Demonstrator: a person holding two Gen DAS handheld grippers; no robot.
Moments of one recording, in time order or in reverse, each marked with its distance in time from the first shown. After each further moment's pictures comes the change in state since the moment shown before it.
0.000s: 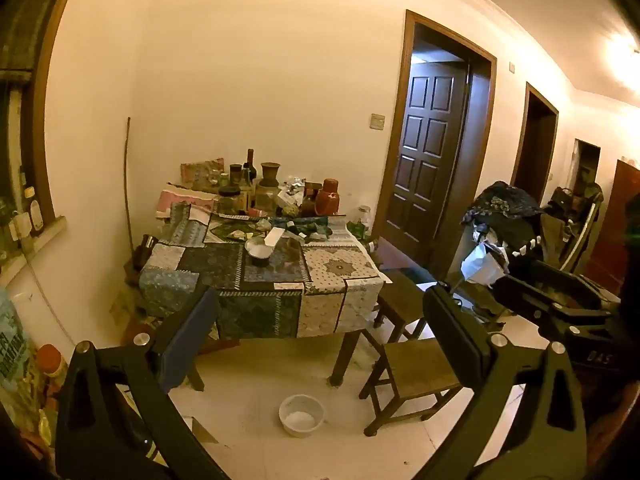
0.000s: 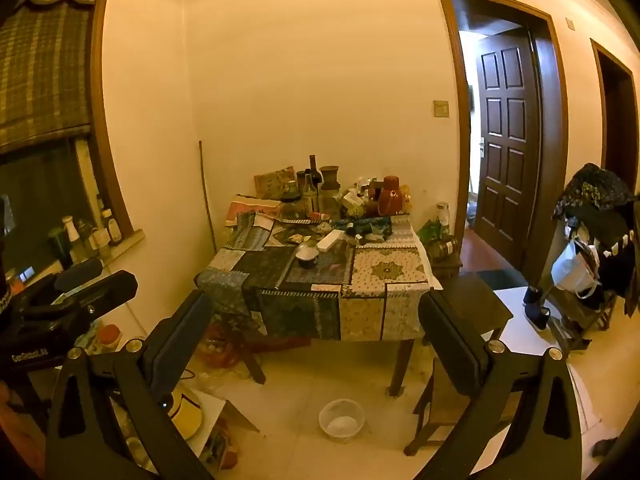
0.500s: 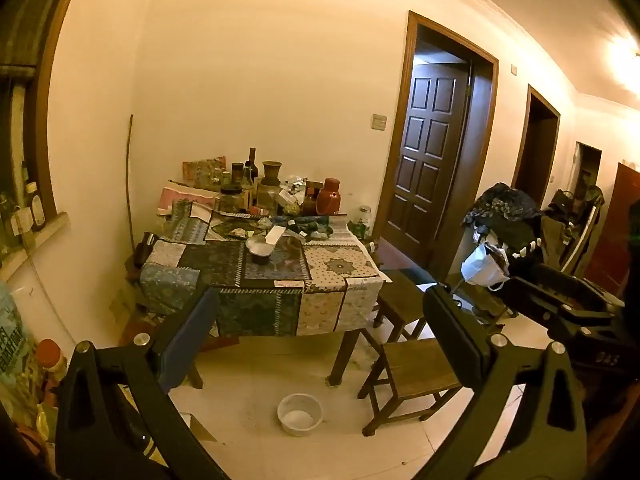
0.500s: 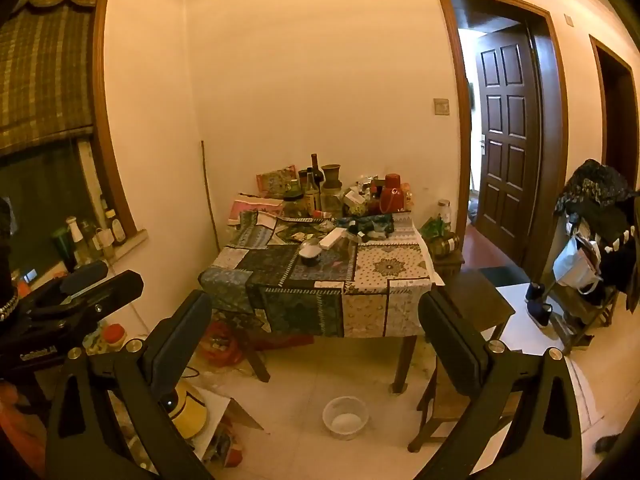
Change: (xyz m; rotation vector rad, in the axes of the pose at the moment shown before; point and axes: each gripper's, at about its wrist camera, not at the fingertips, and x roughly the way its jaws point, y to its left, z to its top) left arm -0.007 0.009 -0.006 -0.020 0.017 -0.016; right arm -0.005 0.006 -0.002 0.010 0.001 0.006
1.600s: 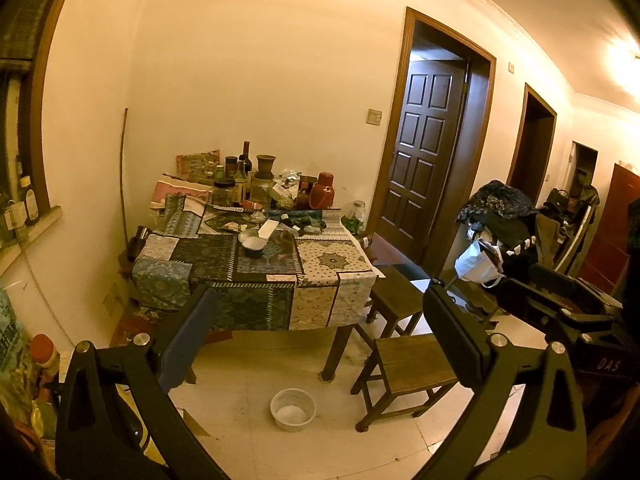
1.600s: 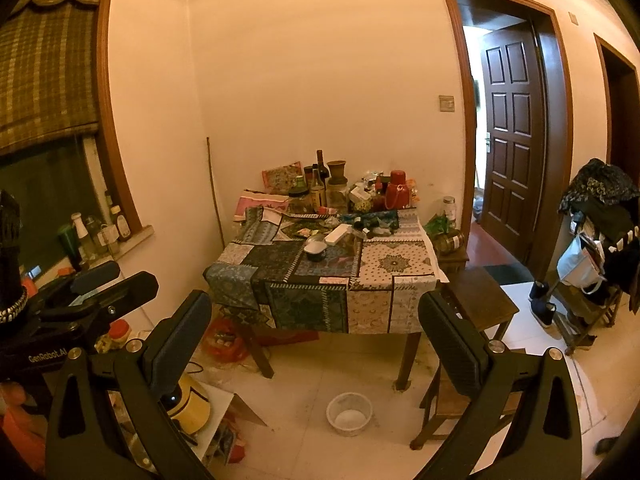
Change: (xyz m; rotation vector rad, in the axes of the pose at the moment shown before) left arm 0.002 -0.017 -0.003 0.002 0.019 -0.003; right arm -0.001 0.000 -0.002 0.012 0.012 0.022
